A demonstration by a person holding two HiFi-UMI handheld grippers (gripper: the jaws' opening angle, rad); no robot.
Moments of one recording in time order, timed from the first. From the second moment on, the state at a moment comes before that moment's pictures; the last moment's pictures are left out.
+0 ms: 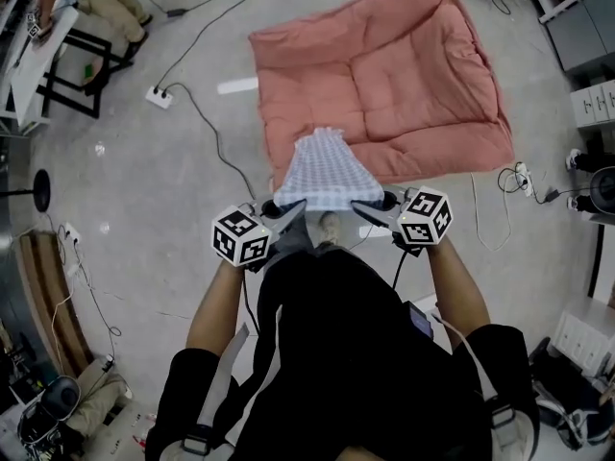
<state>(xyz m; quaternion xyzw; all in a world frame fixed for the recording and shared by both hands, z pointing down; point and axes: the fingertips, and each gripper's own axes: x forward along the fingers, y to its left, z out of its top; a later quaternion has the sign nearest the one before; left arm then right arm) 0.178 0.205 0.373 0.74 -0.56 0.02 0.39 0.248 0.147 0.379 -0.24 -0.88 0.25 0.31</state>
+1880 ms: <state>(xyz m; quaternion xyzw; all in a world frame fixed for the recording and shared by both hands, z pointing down) 0.009 -0.091 0.294 0.95 -0.07 0.17 0.26 0.103 -0.068 0.299 0.27 -0.92 0.27 0.12</state>
